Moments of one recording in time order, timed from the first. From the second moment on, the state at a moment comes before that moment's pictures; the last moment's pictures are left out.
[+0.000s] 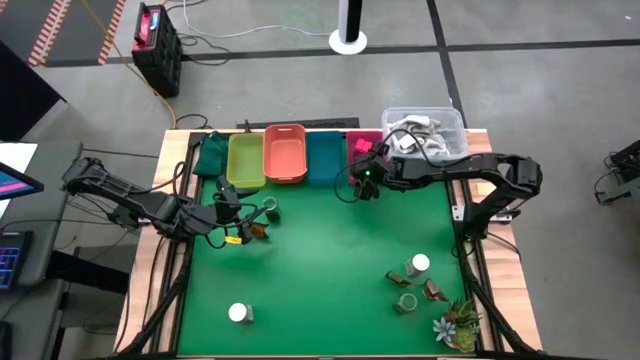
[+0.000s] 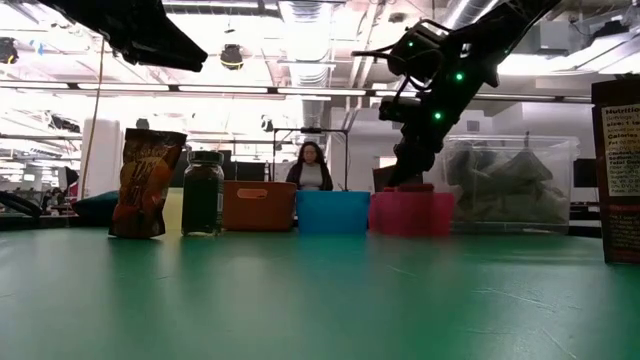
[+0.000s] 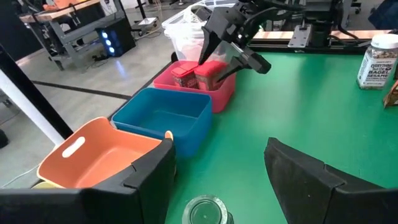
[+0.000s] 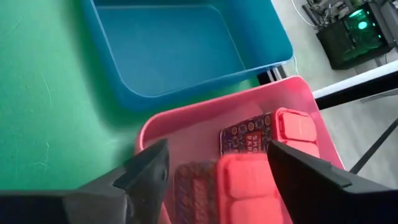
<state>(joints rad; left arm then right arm) -0.37 0.81 0.60 -0.17 -0.88 -0.17 -0.31 1.56 0.89 -0.22 0.47 -0.21</state>
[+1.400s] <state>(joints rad) -0.12 0.86 0.73 -0.41 -0.48 -0.31 0.19 1.46 0.91 -0.19 0.48 0.10</state>
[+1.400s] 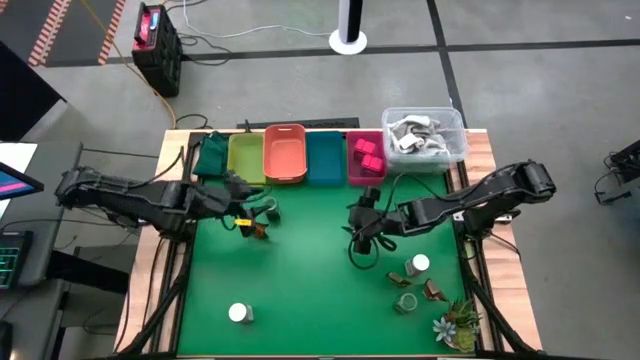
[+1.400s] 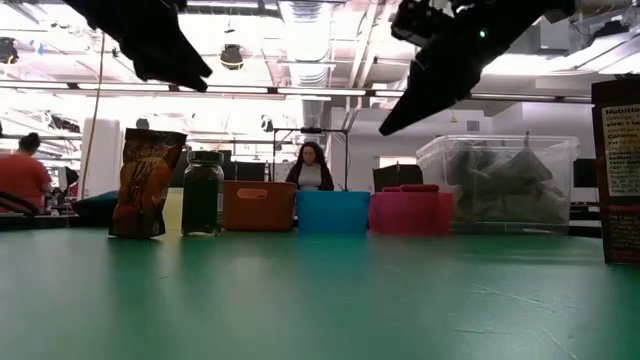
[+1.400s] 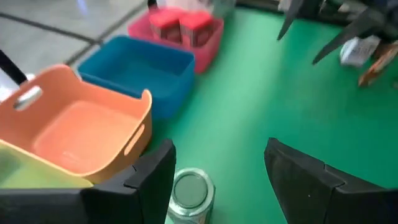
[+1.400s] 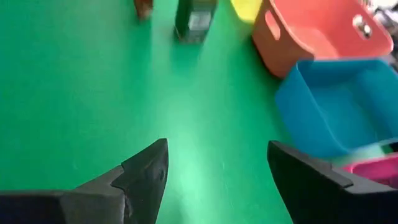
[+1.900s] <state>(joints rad) 0.05 1.15 0.82 -0.42 -0.27 -0.22 0.18 1.44 0.91 -0.07 0.48 0.02</state>
